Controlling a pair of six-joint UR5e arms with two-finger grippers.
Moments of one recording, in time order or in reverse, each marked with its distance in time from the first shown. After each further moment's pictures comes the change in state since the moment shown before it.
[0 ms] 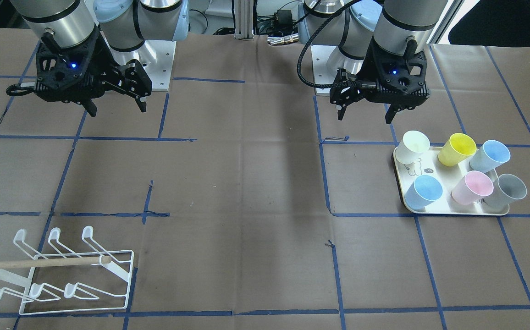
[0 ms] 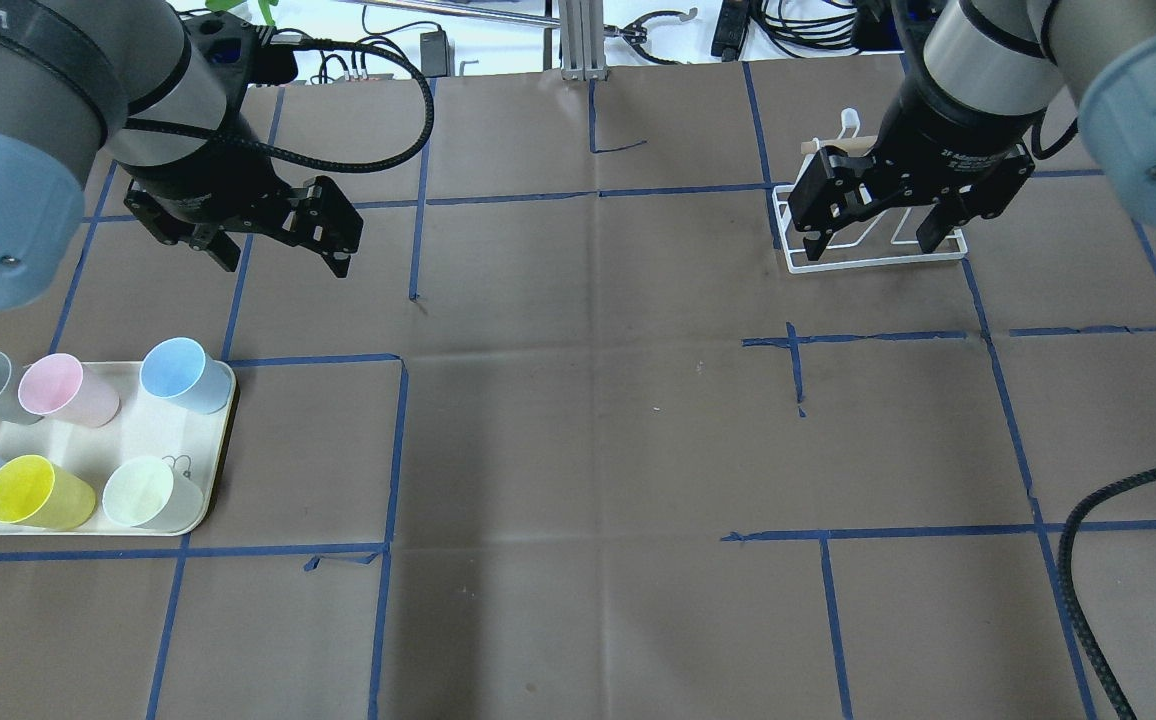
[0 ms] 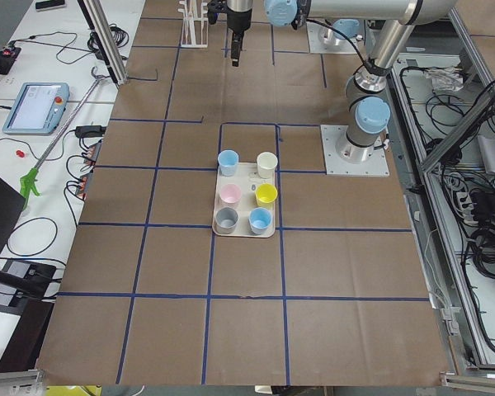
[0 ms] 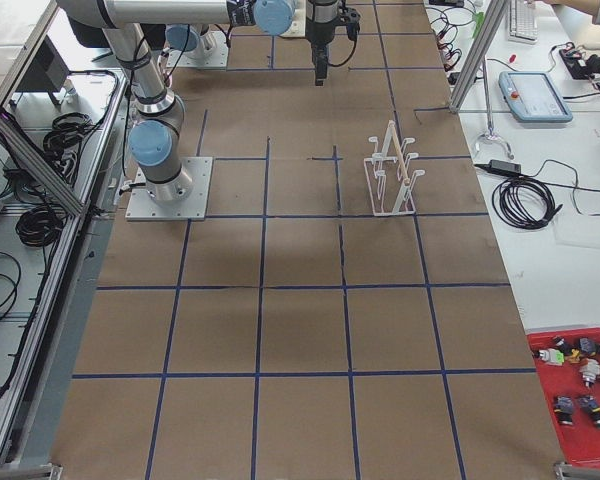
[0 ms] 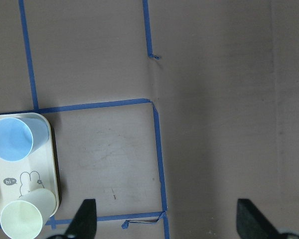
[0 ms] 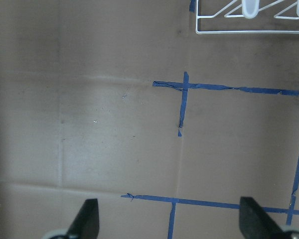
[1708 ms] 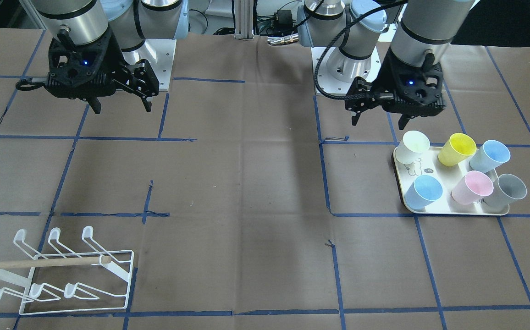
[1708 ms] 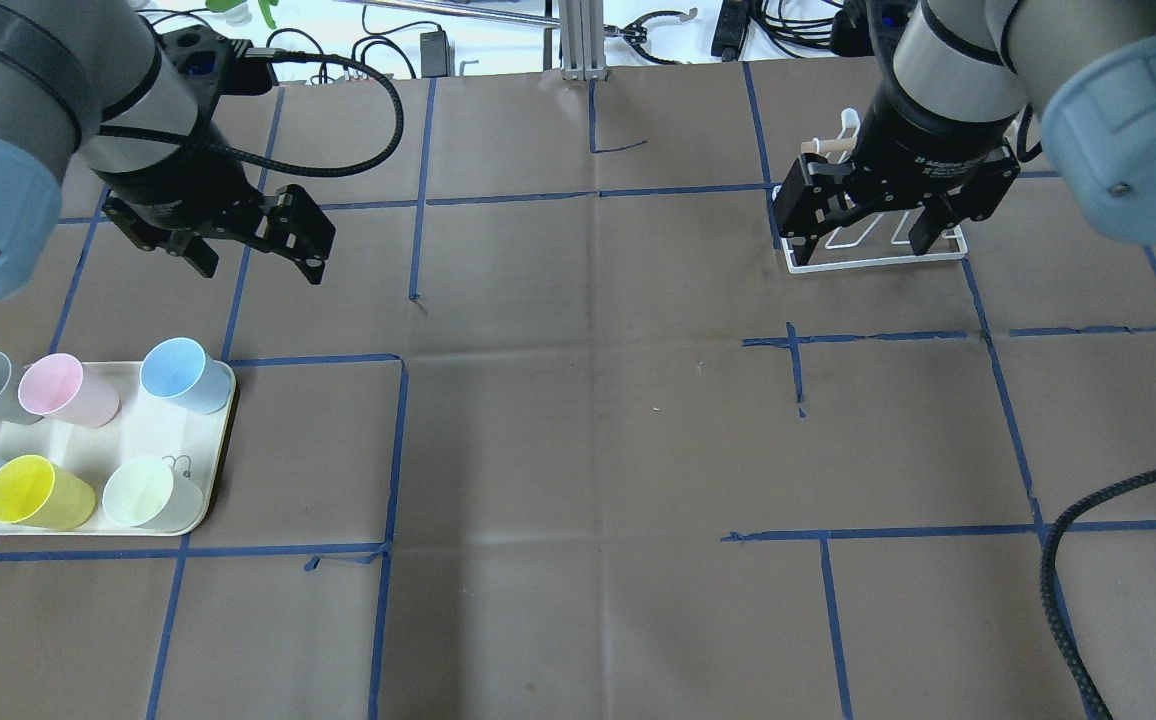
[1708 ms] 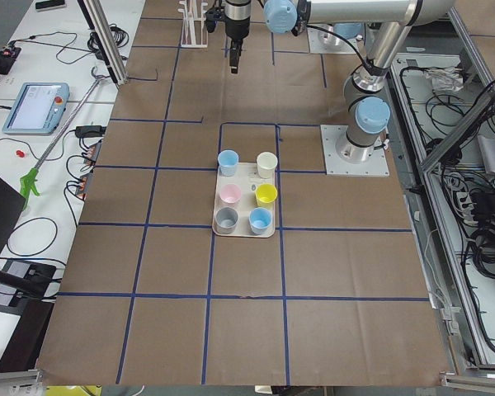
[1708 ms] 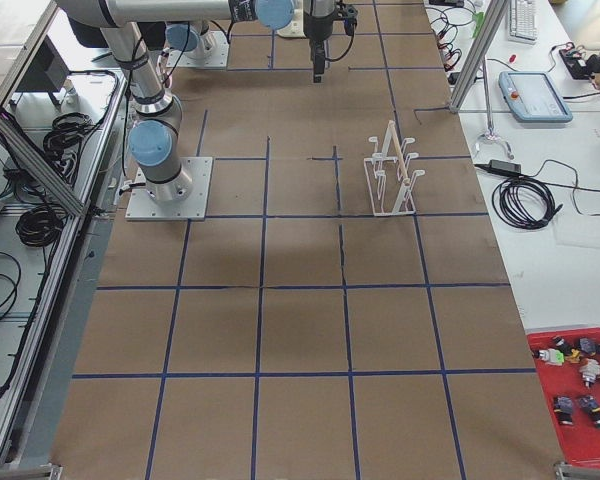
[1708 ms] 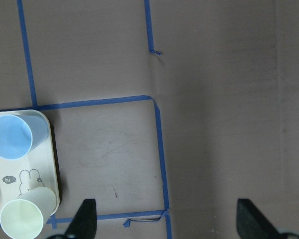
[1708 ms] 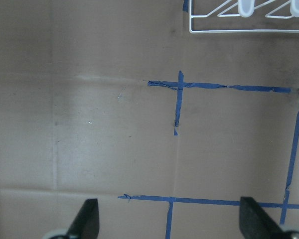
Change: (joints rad) left arm 0.105 -0.003 -0.029 0.002 -0.006 0.112; right arm 0.045 0.005 -0.005 -0.012 -0.051 0.057
